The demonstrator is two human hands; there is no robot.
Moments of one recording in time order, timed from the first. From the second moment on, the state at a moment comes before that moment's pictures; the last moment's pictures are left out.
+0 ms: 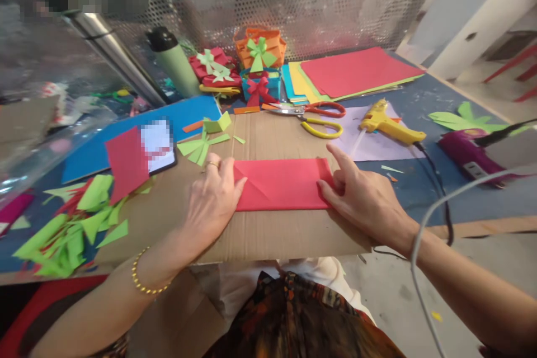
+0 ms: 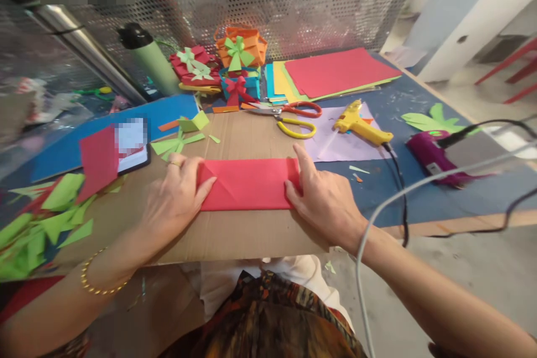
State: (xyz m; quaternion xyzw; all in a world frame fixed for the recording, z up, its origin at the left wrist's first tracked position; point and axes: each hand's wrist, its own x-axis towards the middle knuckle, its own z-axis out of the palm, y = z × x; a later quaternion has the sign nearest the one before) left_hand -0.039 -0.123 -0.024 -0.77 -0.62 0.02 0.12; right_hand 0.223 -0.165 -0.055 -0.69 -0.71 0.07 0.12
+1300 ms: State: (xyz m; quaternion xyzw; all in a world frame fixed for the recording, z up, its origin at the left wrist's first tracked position) left_hand -0.058 -0.134 -0.038 -0.86 -0.44 -0.08 0.24; right_hand 0.230 -0.165 -0.064 -0.68 -0.72 0.04 0.15
